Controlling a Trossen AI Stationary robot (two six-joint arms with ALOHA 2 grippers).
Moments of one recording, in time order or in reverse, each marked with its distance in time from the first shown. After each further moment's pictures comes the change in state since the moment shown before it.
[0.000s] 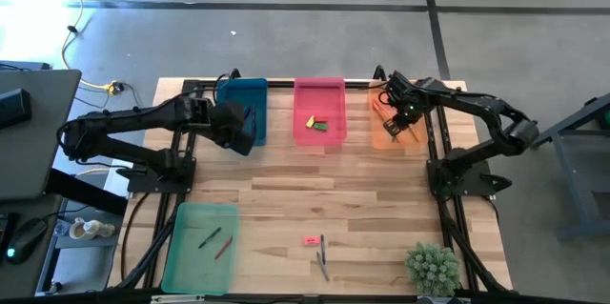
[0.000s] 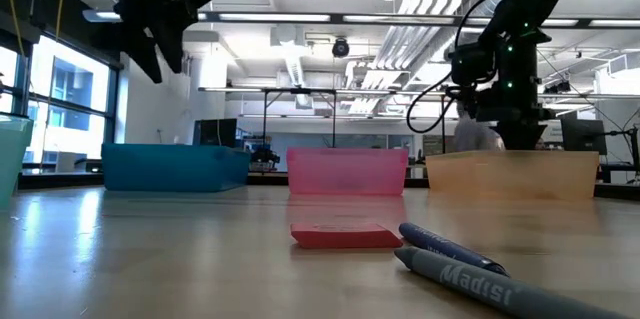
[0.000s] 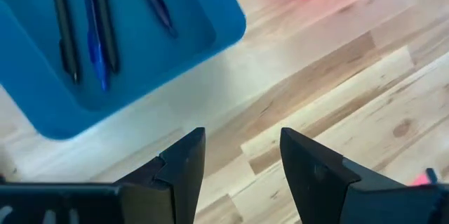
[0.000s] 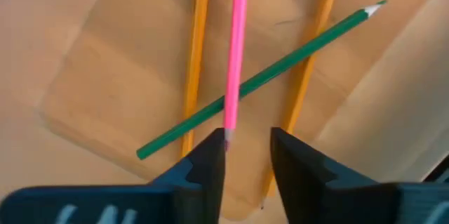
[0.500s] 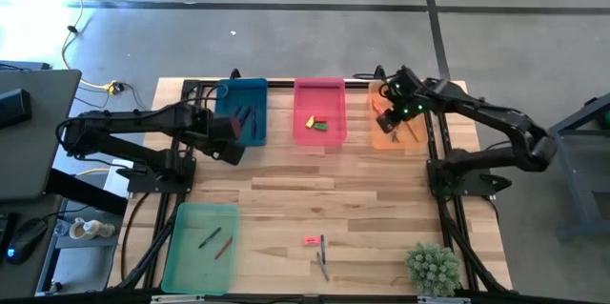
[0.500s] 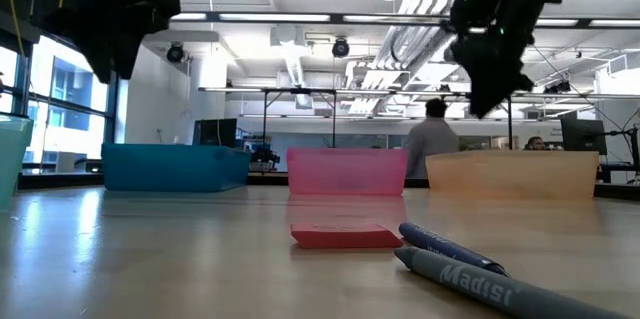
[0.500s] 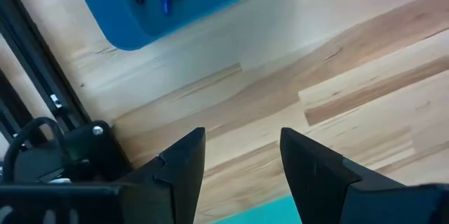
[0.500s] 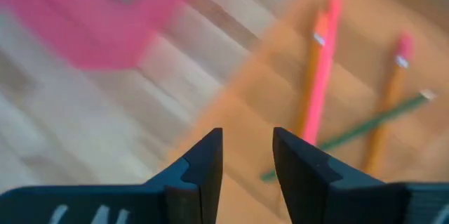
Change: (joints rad) left arm -0.107 0.000 0.000 -0.245 -0.026 -0.177; right arm 0.148 -0.217 0.083 0.028 -0.181 0.133
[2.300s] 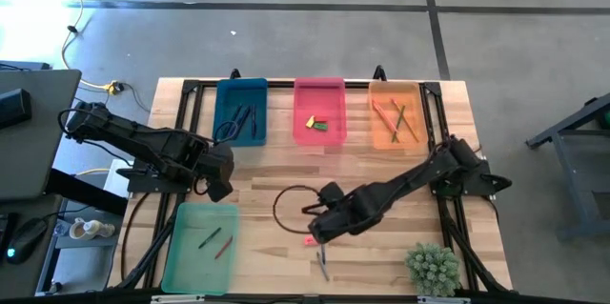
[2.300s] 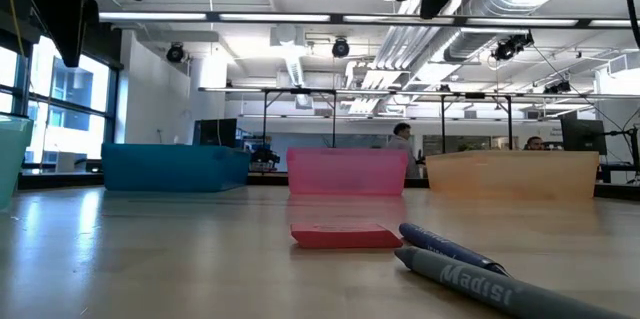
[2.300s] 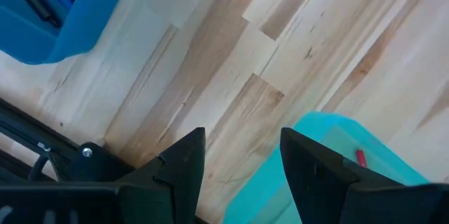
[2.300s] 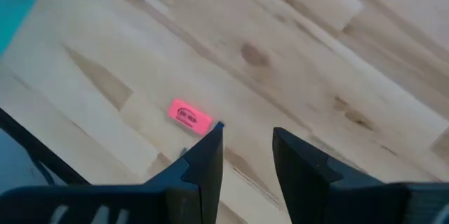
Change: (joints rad) left arm -0.426 0.000 0.000 -0.002 -0.036 0.145; right arm 1.169 0.792 0.948 -0.340 0.303 1.163
